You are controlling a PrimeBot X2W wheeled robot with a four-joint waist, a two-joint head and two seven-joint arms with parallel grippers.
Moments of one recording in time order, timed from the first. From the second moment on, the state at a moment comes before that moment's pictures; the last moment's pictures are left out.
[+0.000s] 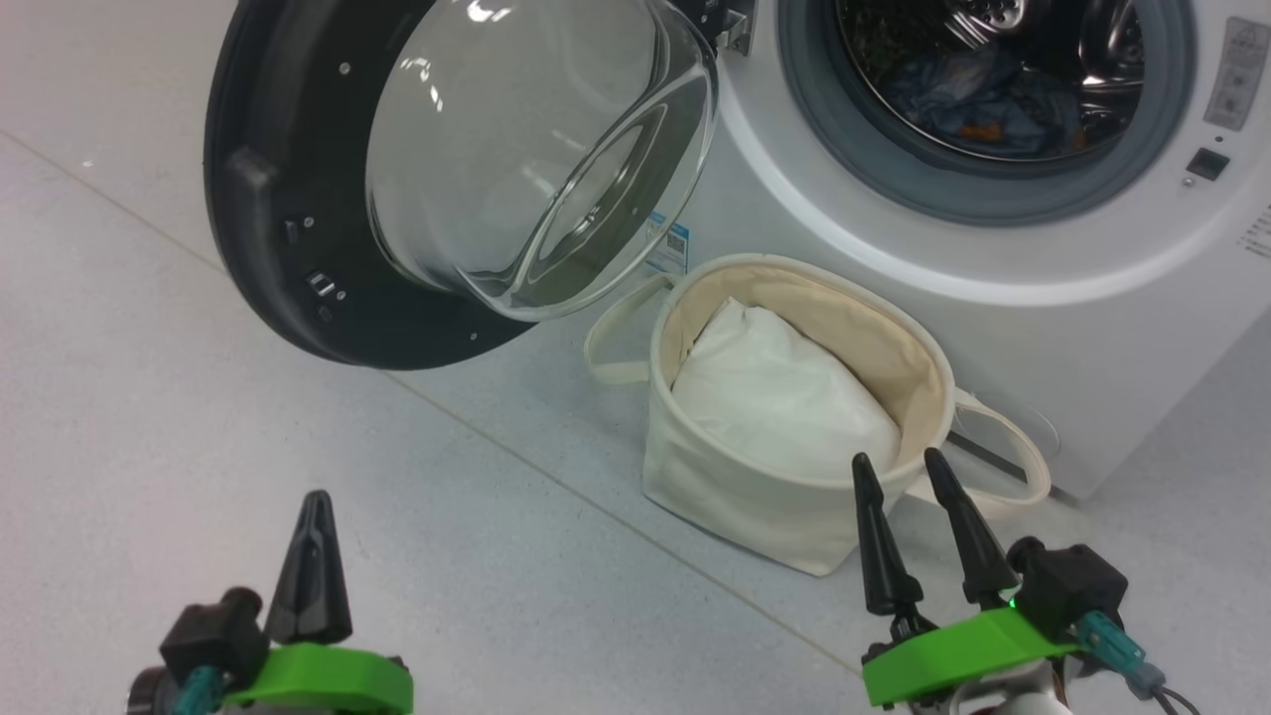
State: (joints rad) left arm -0.07 0.04 -0.02 0.24 -0.22 0.13 -0.26; right arm -0.03 -0.05 0.26 0.10 0.31 0.13 -0.25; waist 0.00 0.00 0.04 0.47
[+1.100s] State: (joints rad) left arm -0.85 0.44 0.43 0.83 -1.34 -0.12 0.07; right arm -0.23 -0.07 0.22 0.14 0.16 0.13 -0.25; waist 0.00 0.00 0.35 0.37
